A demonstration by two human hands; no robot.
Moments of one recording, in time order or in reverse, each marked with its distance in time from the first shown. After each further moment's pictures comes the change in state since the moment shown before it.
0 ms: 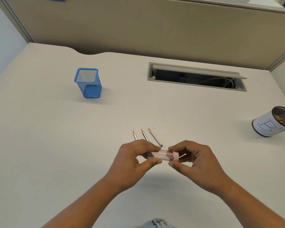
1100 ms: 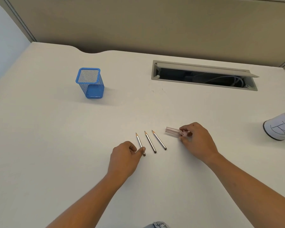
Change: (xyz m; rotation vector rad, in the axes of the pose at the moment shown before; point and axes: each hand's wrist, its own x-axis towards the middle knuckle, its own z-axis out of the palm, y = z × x) left_hand 0.026 -0.074 0.011 0.273 0.190 -0.662; right_hand 0.089 0.091 -0.026 -0.683 0.142 0.131
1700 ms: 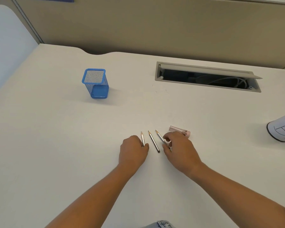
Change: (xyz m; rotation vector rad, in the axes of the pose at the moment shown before) left_hand 0.015 0.017 0.012 0.172 0.031 0.006; right_hand -0.032 -0.067 0.033 -0.029 -0.051 -0.120
